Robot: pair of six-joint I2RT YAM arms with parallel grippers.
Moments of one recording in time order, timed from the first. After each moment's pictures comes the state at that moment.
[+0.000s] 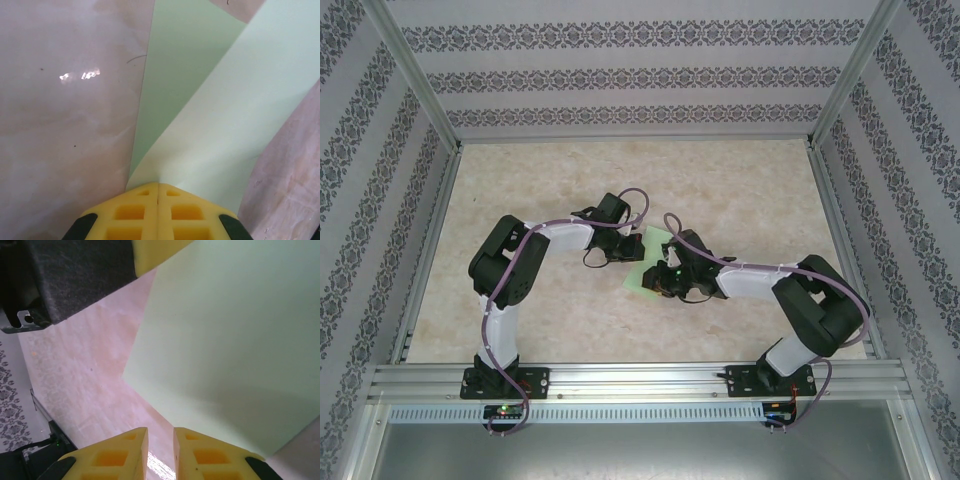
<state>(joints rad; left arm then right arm) -0.57 2.01 1.21 -0.29 0.52 -0.52 0.67 1.58 0.63 0.06 -0.50 0.93</state>
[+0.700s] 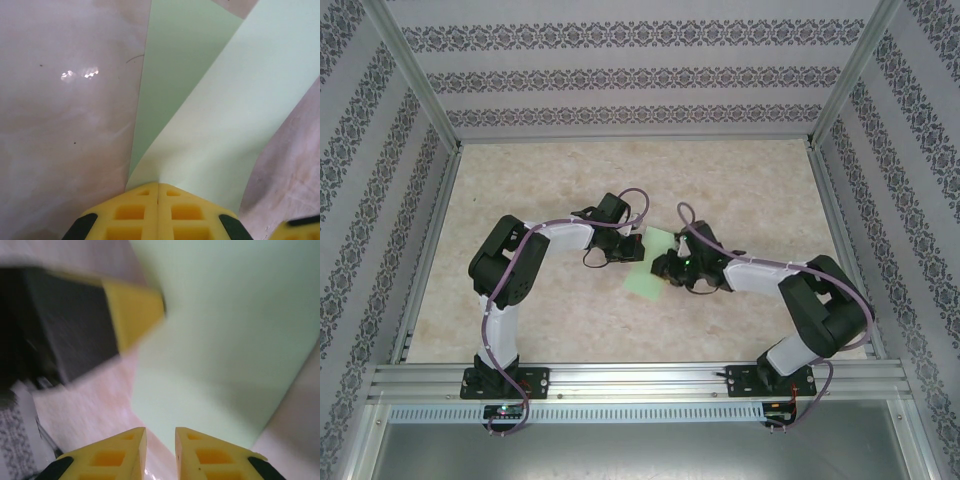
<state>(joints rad) -0.57 2.01 1.22 -0.30 0.52 -0.52 0.55 1.55 0.66 0.03 -0.46 0.91</state>
